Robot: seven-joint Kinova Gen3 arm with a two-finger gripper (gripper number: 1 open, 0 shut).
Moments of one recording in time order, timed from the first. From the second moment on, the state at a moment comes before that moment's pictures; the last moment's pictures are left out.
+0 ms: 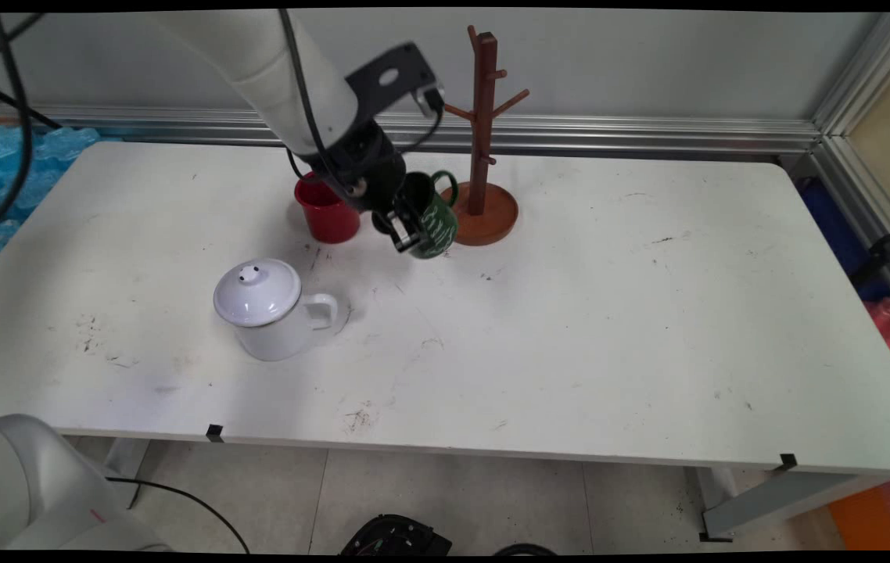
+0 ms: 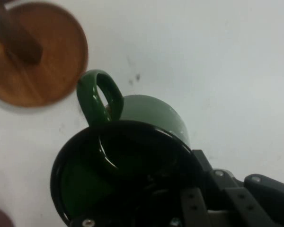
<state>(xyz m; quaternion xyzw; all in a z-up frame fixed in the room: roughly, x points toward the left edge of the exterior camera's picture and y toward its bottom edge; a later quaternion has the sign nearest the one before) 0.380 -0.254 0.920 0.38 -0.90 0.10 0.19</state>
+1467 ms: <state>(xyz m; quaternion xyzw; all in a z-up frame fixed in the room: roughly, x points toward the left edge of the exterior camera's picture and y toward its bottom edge) 0.320 -0.285 0.823 0.36 -0.93 0.08 0.02</state>
